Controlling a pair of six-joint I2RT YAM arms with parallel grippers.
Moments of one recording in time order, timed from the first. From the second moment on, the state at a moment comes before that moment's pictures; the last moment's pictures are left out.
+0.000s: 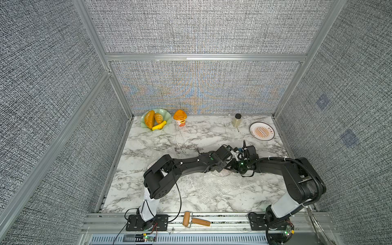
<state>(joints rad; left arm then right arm) -1.02 1.97 1.34 -0.31 -0.25 -0.06 0.28 1.65 0.64 -0.03 -0.63 0.51</state>
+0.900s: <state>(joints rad) -0.86 2.01 1.62 -0.40 -0.23 -0.13 0.27 1.22 0.68 -0.34 -0.52 0.52</state>
